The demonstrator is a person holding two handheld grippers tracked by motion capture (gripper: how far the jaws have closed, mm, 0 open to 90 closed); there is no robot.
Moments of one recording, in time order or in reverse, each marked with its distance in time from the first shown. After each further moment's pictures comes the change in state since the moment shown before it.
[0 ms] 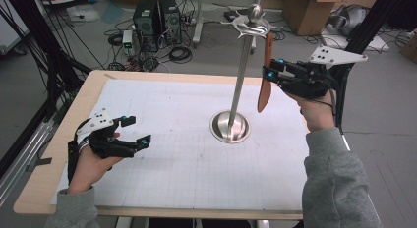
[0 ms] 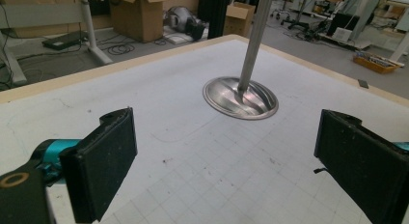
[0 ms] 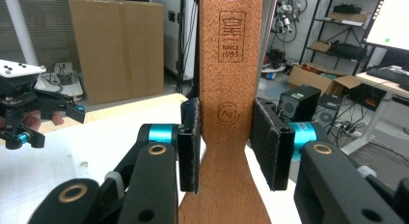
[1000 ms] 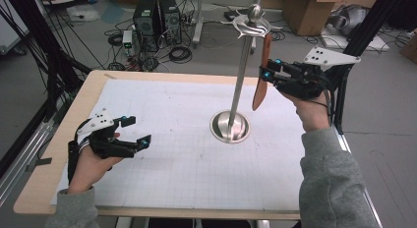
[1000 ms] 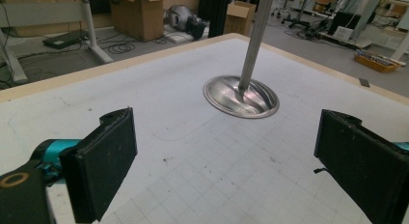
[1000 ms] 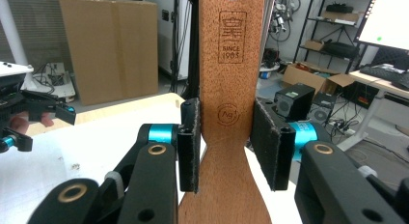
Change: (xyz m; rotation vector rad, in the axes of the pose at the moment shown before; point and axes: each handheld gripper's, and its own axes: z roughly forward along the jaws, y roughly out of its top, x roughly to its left) left arm 0.000 -0.001 0.001 0.004 0.002 -0.003; right arm 0.002 -0.004 0.009 0.002 -0.028 0.006
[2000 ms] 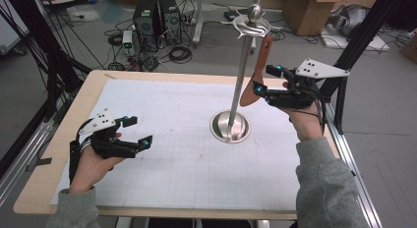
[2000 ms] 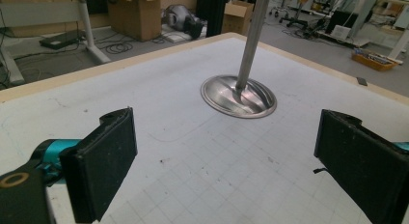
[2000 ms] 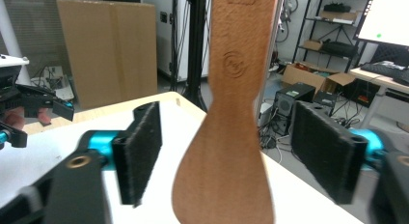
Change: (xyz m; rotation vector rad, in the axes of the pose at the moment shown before) left arm -0.002 0.001 0.003 0.002 -0.010 0.007; right arm 0.009 -0.026 0.007 -0.020 -0.008 0.020
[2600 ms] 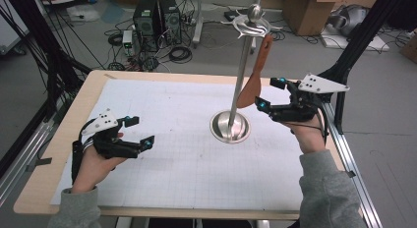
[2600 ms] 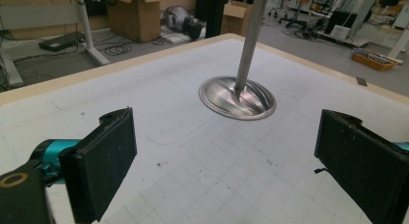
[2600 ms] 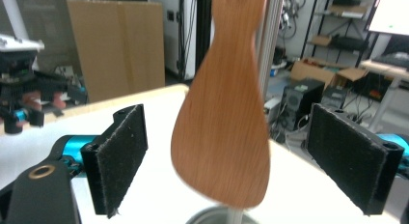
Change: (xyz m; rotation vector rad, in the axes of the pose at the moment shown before) left arm -0.003 -0.001 0.005 -0.002 -0.002 0.006; right arm 0.002 -0.034 -0.012 0.014 0.032 0.020
